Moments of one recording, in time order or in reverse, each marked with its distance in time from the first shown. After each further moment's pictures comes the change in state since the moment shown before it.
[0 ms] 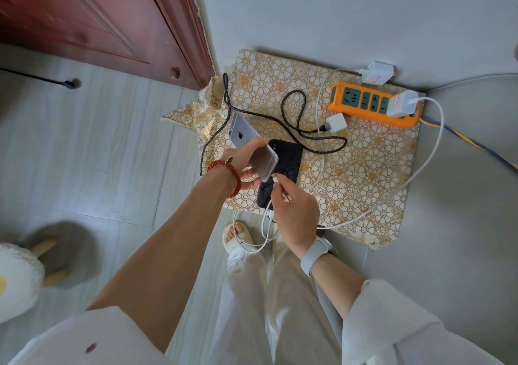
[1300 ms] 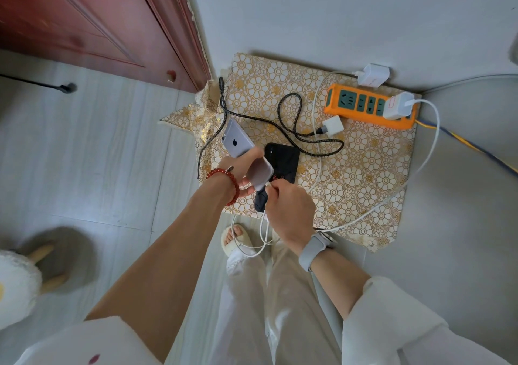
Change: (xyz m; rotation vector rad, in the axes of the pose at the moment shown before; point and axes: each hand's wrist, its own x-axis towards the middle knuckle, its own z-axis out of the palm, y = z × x) left_hand 0.001 -0.006 0.002 0.053 0.049 -0.003; right_hand 0.017 -0.016 -0.008 -0.374 -0.267 -0.016
